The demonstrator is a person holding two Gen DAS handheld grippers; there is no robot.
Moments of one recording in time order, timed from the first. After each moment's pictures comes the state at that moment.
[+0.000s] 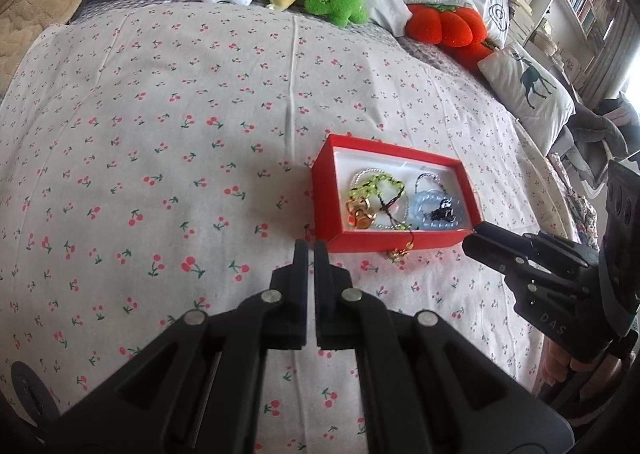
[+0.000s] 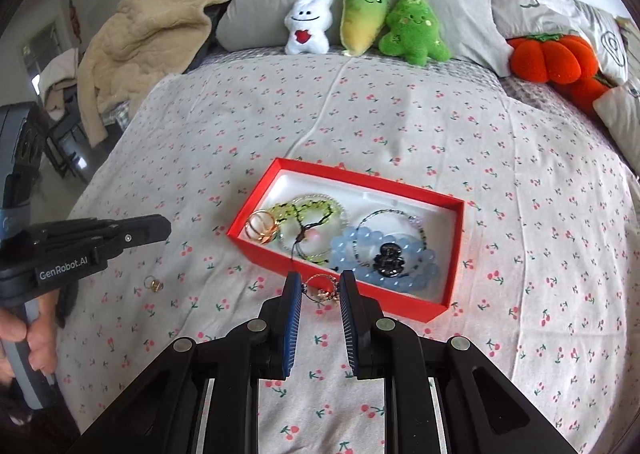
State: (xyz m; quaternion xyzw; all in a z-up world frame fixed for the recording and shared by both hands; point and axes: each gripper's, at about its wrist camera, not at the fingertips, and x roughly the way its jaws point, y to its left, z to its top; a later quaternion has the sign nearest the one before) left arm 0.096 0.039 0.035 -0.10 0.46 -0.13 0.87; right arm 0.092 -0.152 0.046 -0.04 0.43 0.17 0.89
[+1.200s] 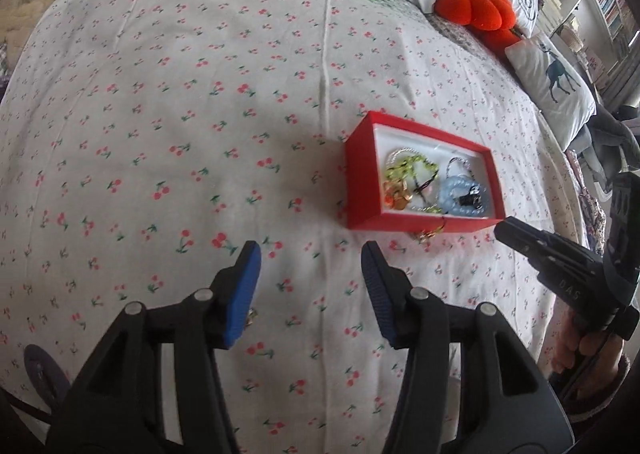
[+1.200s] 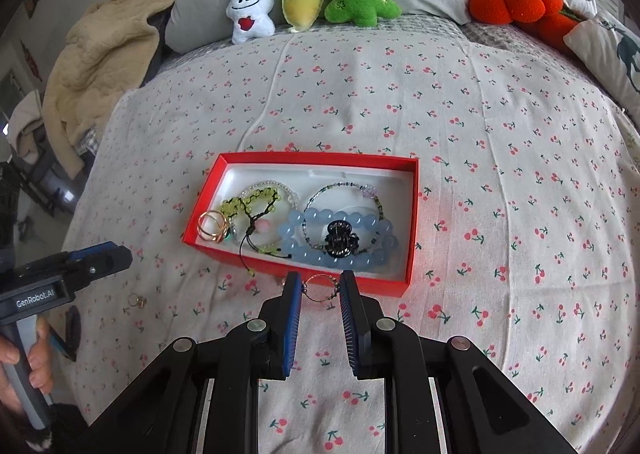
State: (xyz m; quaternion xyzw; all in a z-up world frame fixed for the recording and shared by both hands) left arm 0.097 0.075 0.019 -0.10 0.53 -0.08 0.84; right arm 0.107 -0.180 0.034 0.03 0.50 0.12 0.86
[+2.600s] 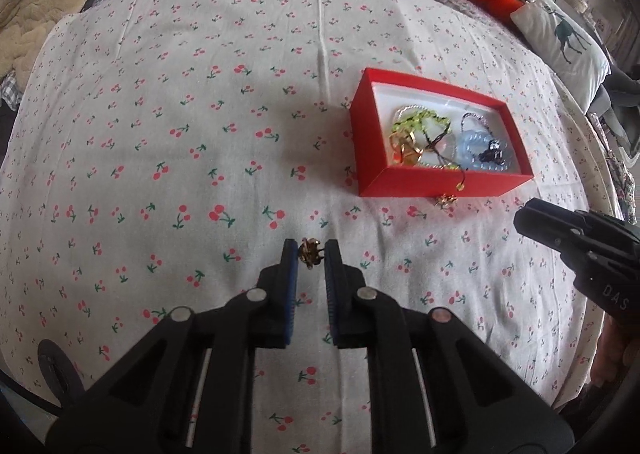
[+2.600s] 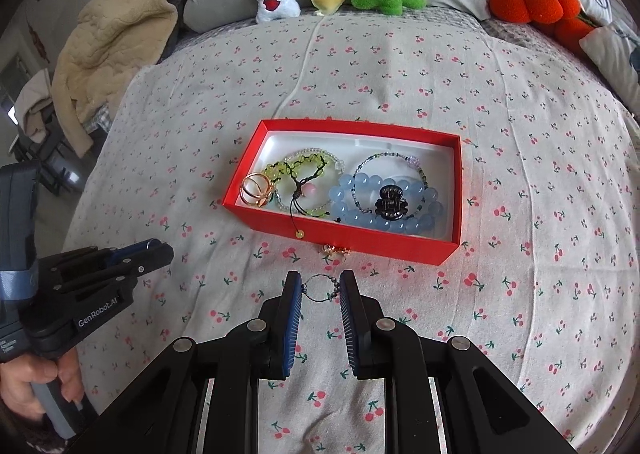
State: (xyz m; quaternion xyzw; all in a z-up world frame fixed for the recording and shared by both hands) left arm 0.085 0.023 0.017 -0.03 0.52 -0.07 0.85; right arm 0.088 -0.153 0.037 0.01 0.50 0.14 0.85
